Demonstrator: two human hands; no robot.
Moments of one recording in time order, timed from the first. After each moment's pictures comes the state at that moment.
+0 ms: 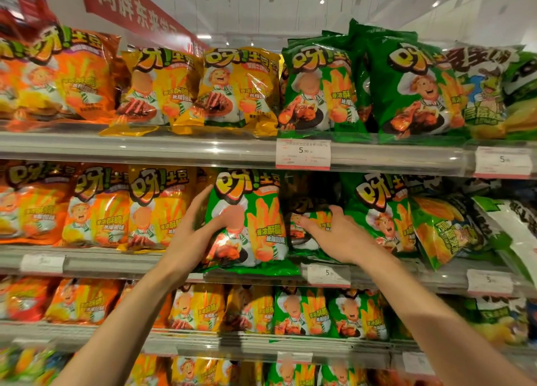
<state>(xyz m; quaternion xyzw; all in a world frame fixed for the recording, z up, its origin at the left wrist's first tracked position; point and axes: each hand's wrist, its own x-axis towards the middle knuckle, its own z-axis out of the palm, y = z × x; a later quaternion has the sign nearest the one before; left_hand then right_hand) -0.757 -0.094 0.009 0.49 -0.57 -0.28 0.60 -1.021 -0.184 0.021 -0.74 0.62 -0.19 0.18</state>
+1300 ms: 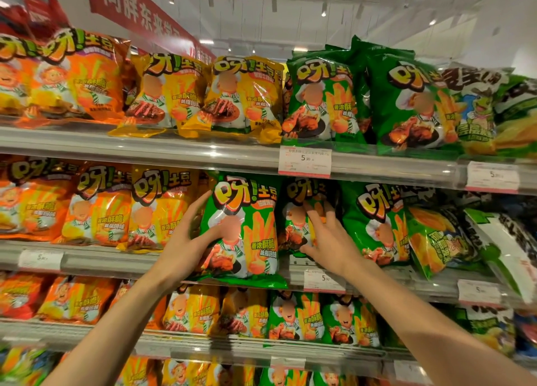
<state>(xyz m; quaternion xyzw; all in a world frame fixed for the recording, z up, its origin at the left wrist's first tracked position) -0.738 -0.090 -0.003 0.50 -0.58 -0.28 0.58 -1.013 -0.215 -0.011 -0.83 0.52 -0.18 -0.04</state>
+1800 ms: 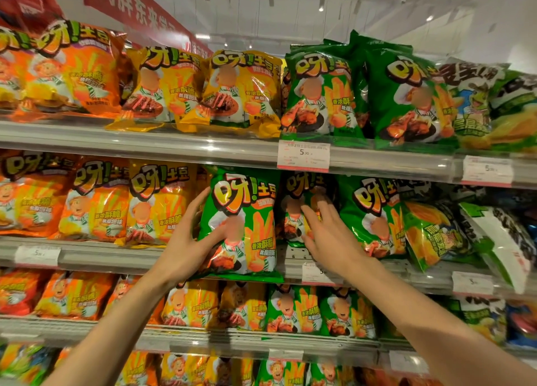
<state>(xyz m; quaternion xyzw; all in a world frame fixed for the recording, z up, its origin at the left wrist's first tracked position) -0.748 -0.086 -0.007 0.50 -0.61 -0.23 0.57 -1.020 -0.195 -0.010 -0.85 0.46 -0.19 -0.17</state>
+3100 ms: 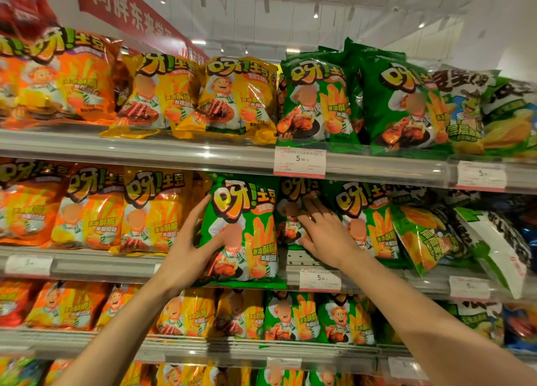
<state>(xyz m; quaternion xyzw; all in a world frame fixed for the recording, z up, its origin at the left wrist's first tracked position) -0.755 -0.089 -0.006 0.49 -0.60 -0.26 0.58 -1.022 -0.229 -0.006 -0.85 0.47 -0.12 -0.20</state>
